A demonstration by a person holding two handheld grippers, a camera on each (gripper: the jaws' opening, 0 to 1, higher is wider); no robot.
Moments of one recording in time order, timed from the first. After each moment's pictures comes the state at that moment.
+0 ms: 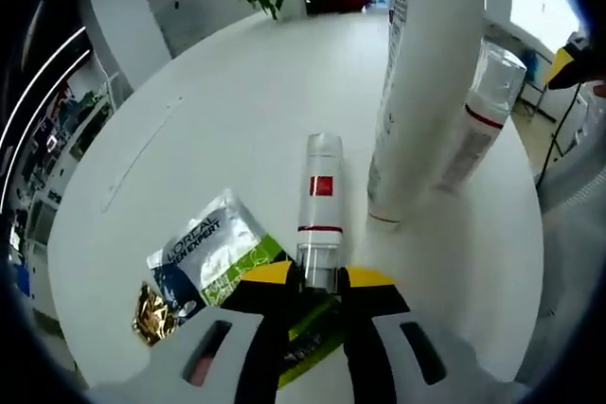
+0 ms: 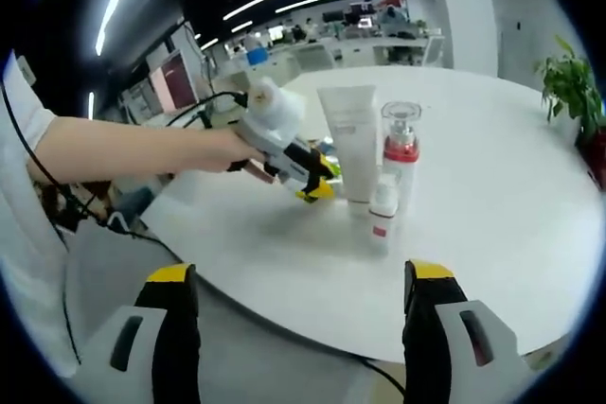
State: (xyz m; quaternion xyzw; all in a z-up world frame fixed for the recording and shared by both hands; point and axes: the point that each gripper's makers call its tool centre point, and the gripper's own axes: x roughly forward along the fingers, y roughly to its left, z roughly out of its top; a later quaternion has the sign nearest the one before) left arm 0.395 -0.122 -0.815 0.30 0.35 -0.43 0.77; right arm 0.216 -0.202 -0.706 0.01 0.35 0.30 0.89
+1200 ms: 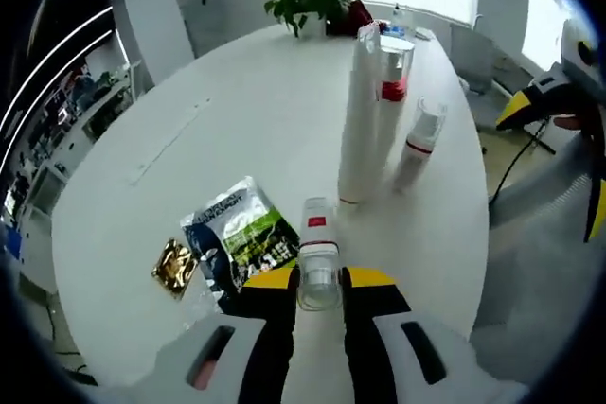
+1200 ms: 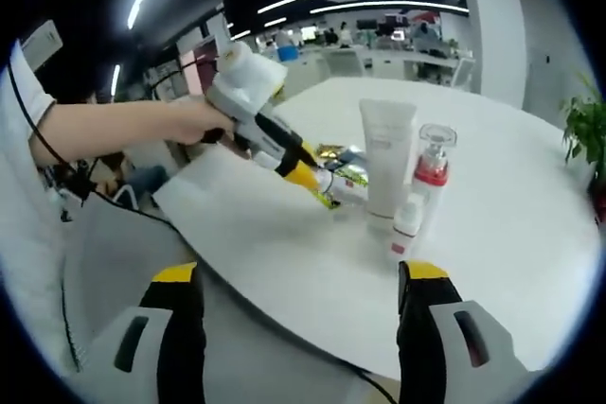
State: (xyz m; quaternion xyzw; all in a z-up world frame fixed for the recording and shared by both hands) left arm 0.335 -0.082 -0.752 0.25 0.36 -0.44 0.78; right arm 0.206 -0.180 -0.700 -0.06 0.32 0.37 0.87
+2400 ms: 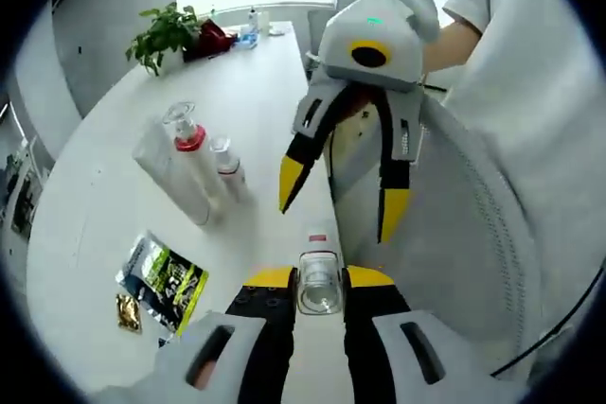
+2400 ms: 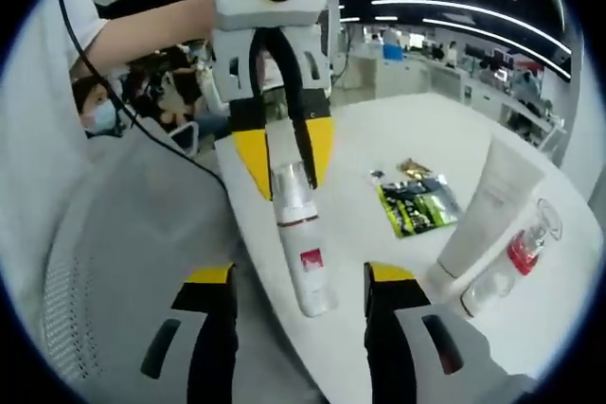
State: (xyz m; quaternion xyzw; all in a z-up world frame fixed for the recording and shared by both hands) left arm 0.206 -0.099 -0.676 0.29 0.32 -0.65 0.62; right arm 0.194 -0.120 -0.716 -0.17 0.27 0.55 0.77
